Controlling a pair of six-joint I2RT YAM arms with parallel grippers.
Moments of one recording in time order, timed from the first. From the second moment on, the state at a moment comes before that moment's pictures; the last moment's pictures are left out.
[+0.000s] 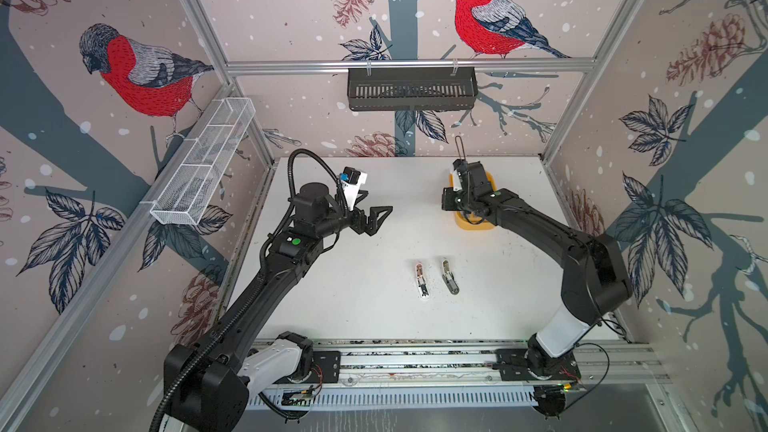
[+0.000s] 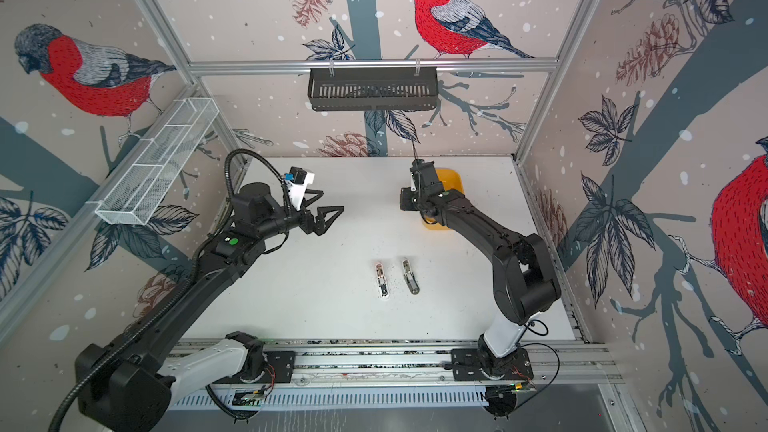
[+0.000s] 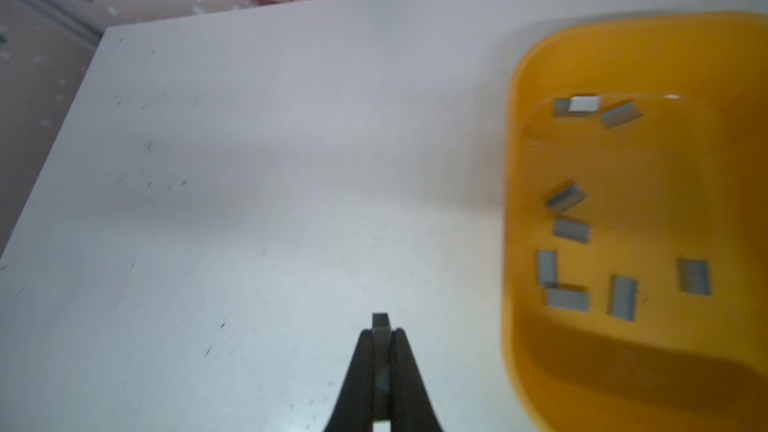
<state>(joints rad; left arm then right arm) -0.33 1.10 0.92 -0.12 0.55 -0.07 0.54 1.65 1.23 -0.32 -0.06 0.41</state>
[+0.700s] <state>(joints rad) -0.28 1.11 0.92 -0.08 0.60 -0.11 1.10 1.76 0.99 0.08 -0.16 0.77</state>
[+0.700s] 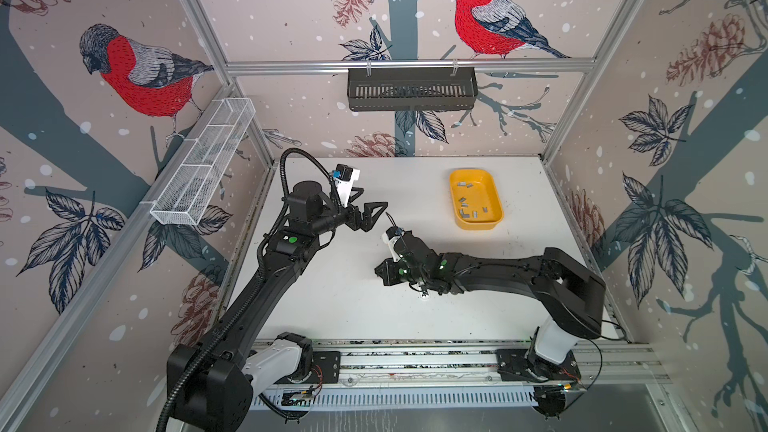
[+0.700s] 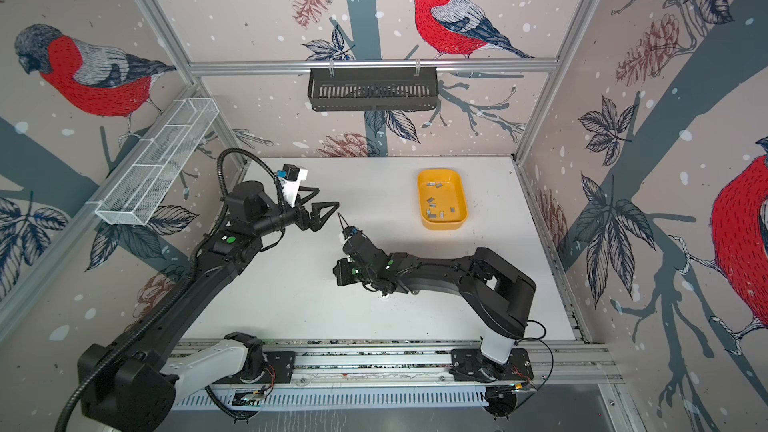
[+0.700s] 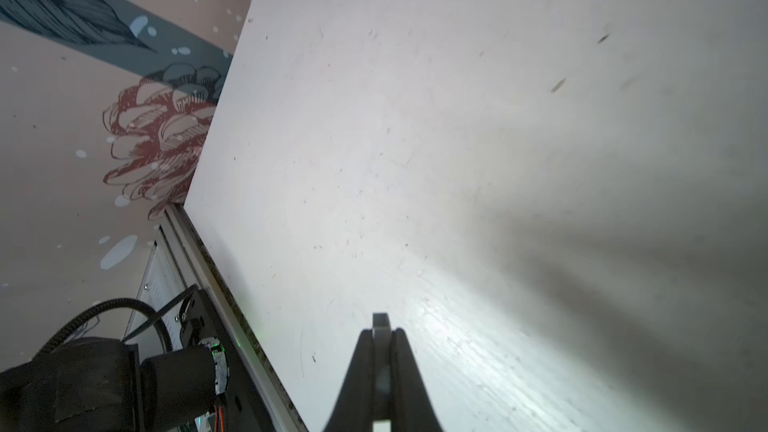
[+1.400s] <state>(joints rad) -0.28 1.13 0.92 -0.07 0.65 -0.11 1.15 1.91 1.00 0.13 -0.13 0.84</state>
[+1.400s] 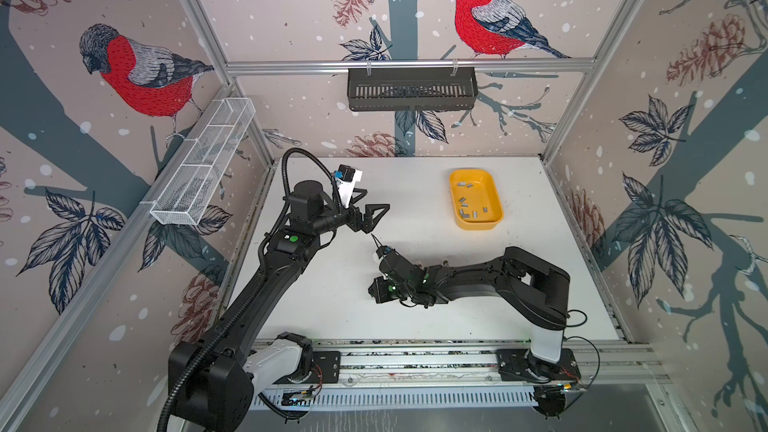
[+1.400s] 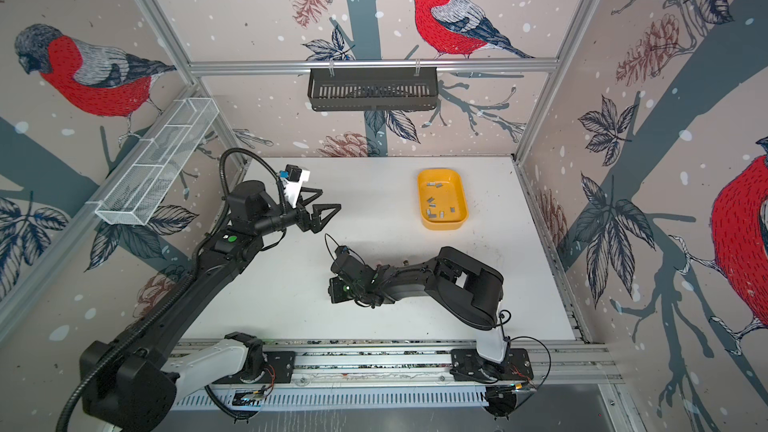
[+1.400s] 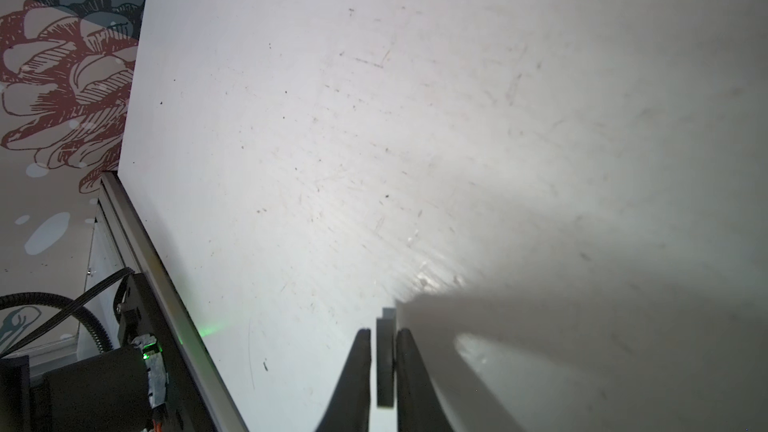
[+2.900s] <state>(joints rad) -0.48 1.05 0.86 -0.18 0.38 -0.19 1.20 0.96 0.68 -0.19 0.16 0.49</state>
